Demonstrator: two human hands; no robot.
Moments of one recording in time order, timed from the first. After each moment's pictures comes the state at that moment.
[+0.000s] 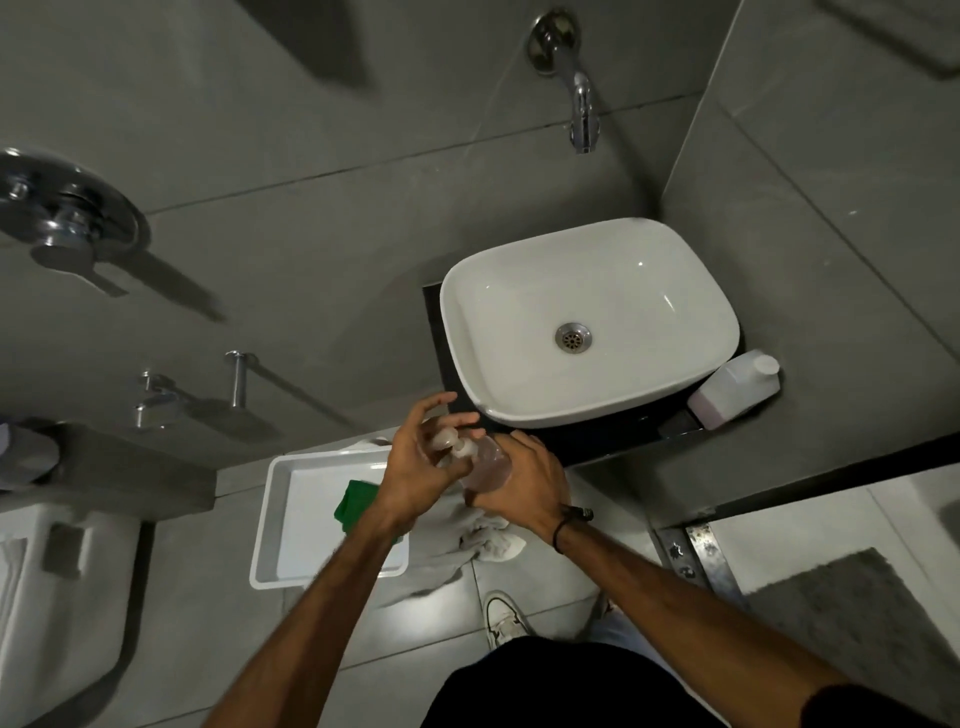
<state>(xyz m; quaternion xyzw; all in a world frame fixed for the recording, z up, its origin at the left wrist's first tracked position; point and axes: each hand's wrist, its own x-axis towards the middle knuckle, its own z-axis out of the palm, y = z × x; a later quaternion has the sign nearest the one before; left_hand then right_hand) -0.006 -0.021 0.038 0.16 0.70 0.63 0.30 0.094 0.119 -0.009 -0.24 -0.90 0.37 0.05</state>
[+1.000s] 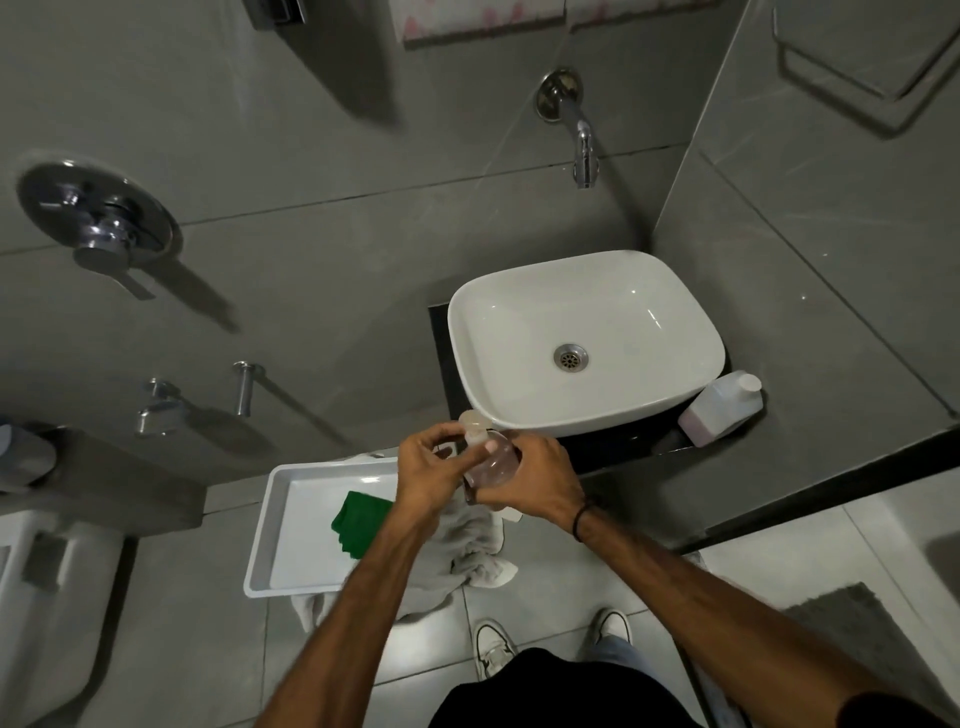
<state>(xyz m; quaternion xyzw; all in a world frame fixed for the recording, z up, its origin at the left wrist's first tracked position) 0.017 -0.015 0.047 0.03 0.72 0.65 0.25 0.098 0.128 0.033 -0.21 -0.89 0.40 0.03</state>
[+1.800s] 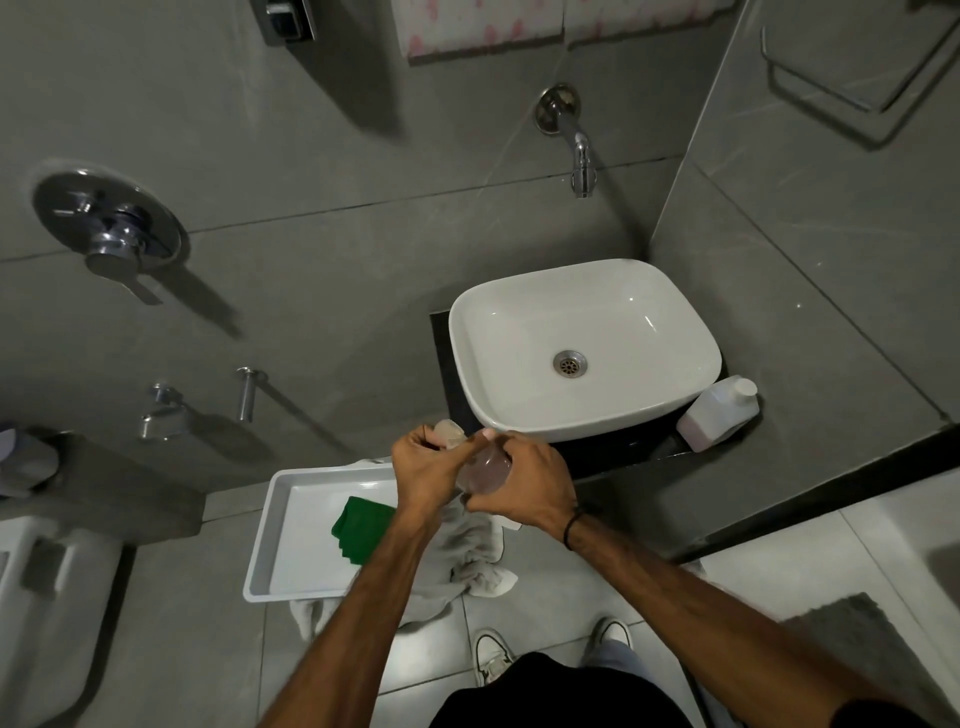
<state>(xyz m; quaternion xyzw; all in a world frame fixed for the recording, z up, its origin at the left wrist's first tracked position) 0.015 -0.010 0.044 -0.01 0.69 0.70 0.19 0.099 0.111 0.048 -0.22 -0.91 0.36 0.05</state>
